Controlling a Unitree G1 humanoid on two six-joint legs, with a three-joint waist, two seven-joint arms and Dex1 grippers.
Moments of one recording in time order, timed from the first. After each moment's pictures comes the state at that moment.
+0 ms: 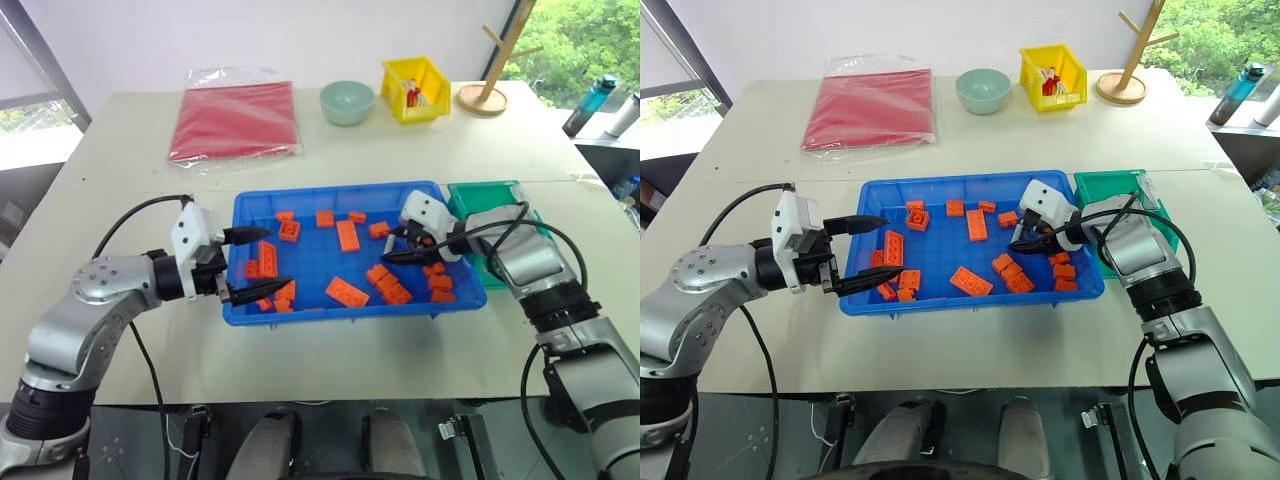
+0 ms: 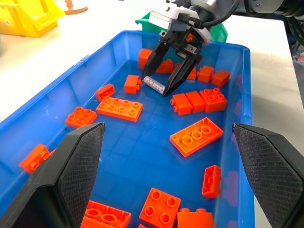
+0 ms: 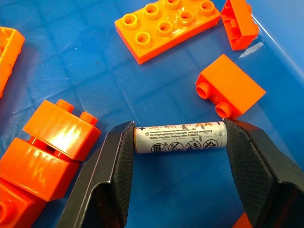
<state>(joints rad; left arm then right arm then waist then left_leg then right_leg) -0.25 0.74 0.09 -0.43 -0.61 0.54 -0.93 -0.73 -0.69 0.29 0.27 0.06 0.50 1.07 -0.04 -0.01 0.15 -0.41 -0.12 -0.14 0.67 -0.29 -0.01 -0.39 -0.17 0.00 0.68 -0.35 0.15</state>
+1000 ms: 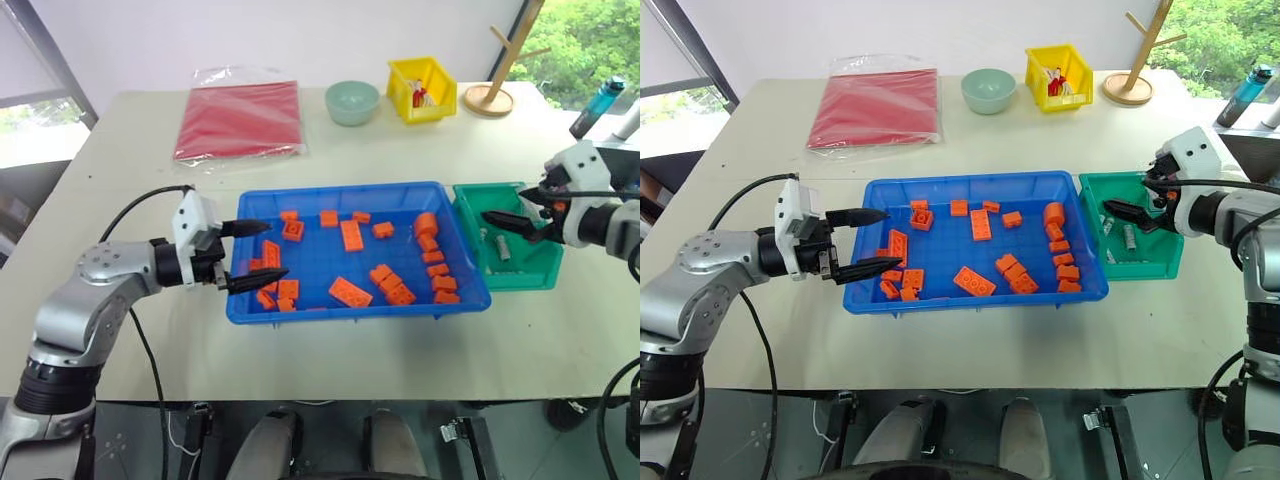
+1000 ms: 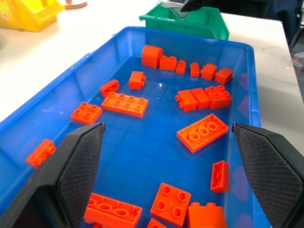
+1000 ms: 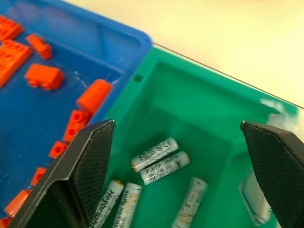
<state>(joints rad) -0.36 0.74 0.06 -0.27 -0.59 0.52 -1.03 -0.49 -0.97 -0.24 0.00 0.30 0.88 0.87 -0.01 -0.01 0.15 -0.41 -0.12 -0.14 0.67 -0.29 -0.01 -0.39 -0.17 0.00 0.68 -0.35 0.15</state>
